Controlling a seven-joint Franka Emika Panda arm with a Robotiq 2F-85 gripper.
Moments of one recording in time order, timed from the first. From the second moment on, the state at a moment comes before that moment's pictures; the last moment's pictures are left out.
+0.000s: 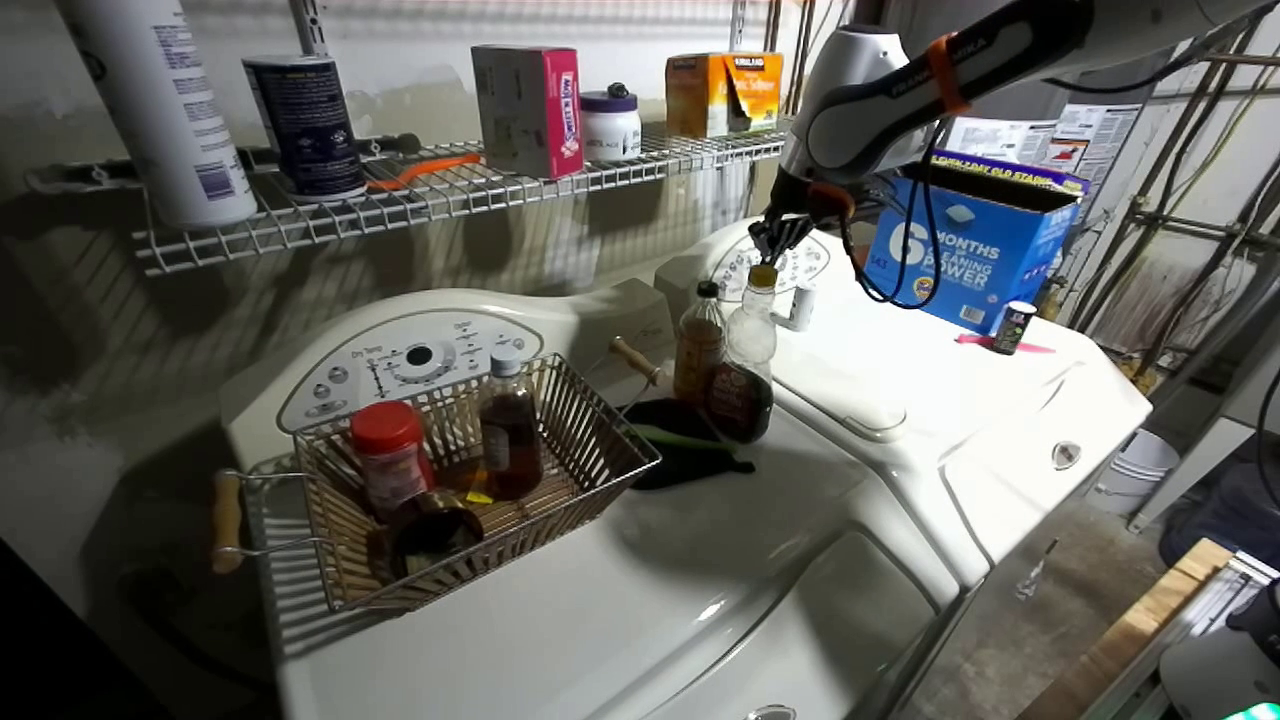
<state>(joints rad) 0.03 0.33 0.04 -1.85 -0.09 2.46 0.13</state>
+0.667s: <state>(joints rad) 0.03 0.41 0.04 -1.80 -0.07 2.46 0.08</state>
